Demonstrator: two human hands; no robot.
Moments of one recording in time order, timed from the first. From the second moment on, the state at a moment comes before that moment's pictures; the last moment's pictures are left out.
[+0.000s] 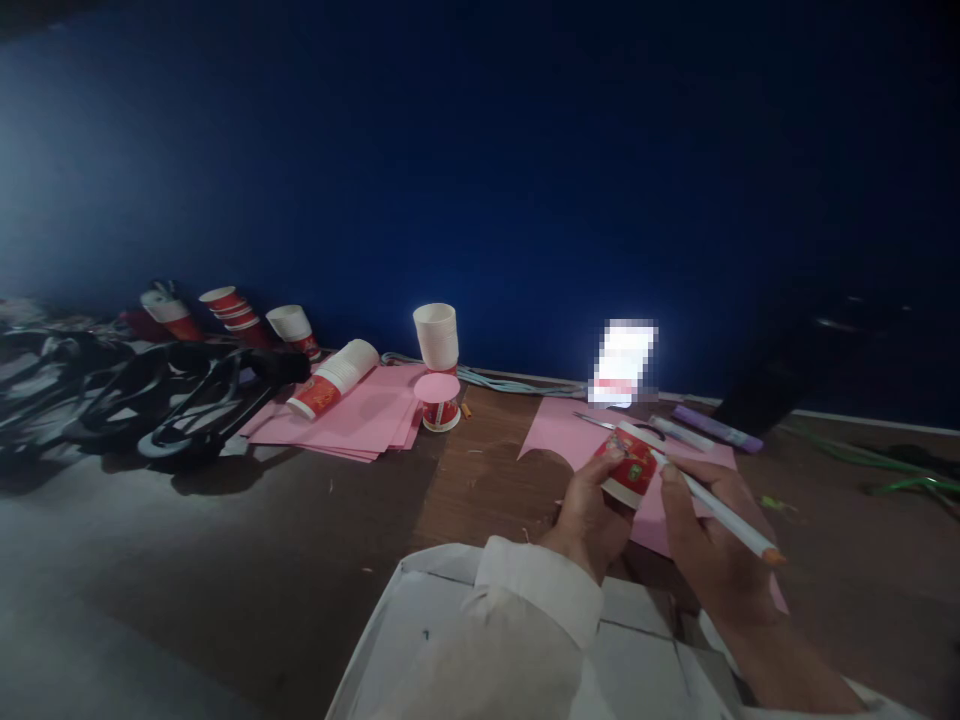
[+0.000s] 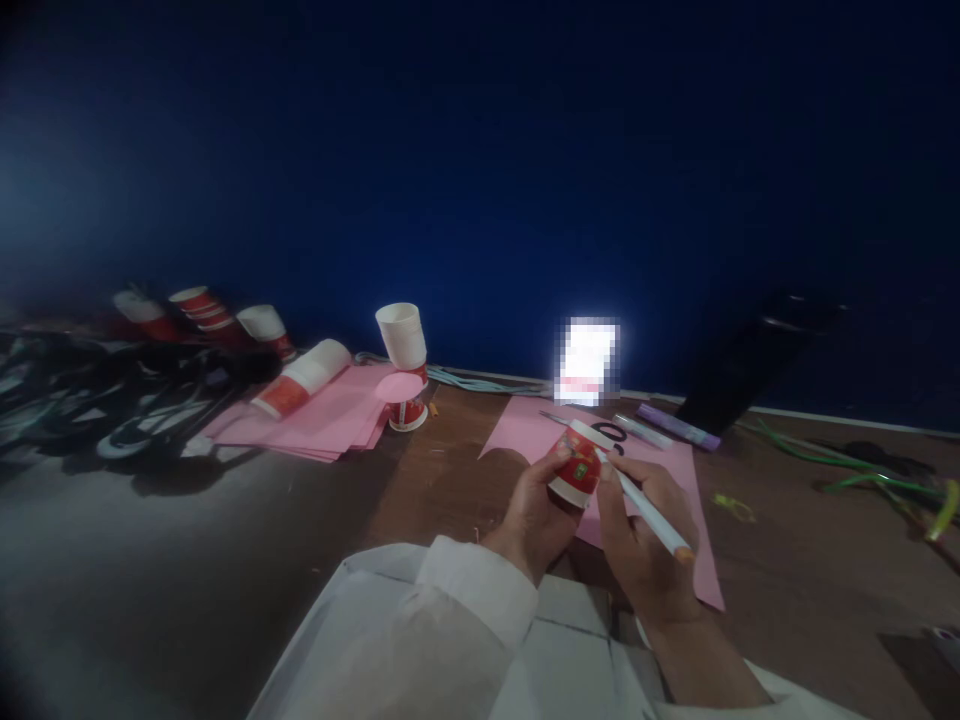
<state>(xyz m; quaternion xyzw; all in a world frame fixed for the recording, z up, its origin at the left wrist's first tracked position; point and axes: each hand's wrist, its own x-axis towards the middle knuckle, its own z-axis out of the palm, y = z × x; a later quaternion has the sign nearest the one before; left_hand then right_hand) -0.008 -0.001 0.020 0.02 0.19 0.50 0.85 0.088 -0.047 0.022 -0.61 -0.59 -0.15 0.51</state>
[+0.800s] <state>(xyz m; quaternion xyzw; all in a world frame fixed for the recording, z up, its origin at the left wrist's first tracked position) -0.011 0.000 0.023 0.01 0.19 0.49 0.85 0.083 -0.049 0.020 -0.60 -0.61 -0.15 0.50</state>
